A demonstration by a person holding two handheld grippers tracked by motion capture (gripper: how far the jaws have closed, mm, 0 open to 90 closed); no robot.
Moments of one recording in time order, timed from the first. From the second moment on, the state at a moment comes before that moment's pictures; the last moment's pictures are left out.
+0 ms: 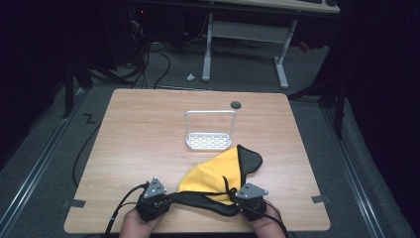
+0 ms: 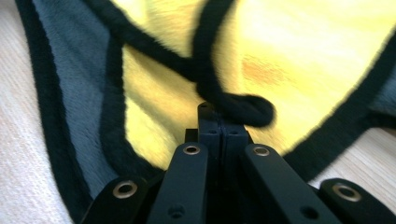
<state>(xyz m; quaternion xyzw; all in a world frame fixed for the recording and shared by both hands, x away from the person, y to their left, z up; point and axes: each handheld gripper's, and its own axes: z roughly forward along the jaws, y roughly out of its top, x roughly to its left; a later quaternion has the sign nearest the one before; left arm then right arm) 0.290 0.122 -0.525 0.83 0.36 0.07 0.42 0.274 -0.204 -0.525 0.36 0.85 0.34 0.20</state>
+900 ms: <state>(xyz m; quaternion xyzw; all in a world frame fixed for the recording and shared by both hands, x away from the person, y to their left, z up) 0.323 0.102 -0.477 0.79 0.34 0.08 0.51 0.281 -0.231 -0.523 0.42 0.81 0.36 0.20</state>
